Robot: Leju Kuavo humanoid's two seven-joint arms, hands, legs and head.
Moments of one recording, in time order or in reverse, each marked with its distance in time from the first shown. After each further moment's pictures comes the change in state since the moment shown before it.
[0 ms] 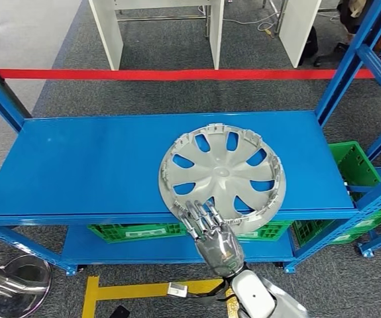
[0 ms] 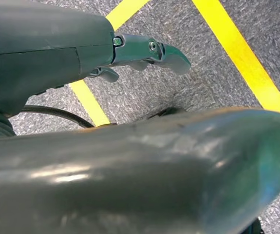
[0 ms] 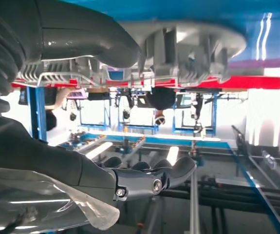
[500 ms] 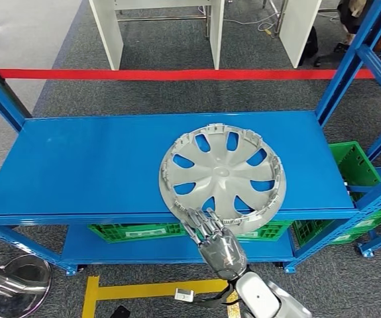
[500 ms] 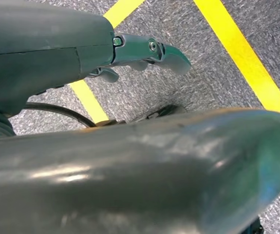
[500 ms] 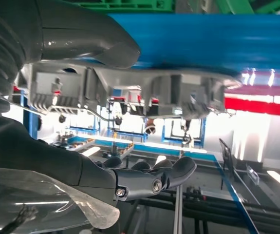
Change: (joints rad) left arm 0.000 -0.002 0.000 0.000 -0.003 -0.009 0.000; right arm 0.024 0.001 -0.056 0.063 0.000 0.000 -0.109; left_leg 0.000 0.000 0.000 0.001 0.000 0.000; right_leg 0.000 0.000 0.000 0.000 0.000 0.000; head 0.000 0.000
